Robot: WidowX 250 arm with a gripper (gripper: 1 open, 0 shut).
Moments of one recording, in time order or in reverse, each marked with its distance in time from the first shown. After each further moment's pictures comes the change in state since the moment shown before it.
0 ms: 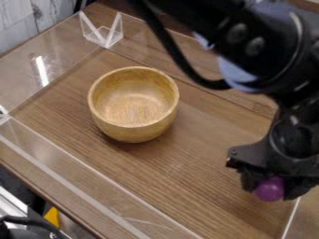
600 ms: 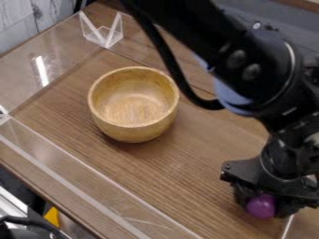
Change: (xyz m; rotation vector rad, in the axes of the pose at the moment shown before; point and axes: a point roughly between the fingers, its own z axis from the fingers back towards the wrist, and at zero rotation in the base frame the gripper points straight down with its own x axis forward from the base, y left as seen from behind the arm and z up) arm -0.016 0.005 -0.021 -0.012 0.029 -0.134
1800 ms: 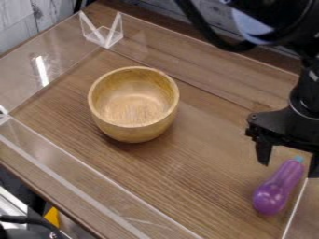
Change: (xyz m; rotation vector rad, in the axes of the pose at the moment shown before) arm 0.036 -0.020 0.040 -0.068 0.001 -0.041
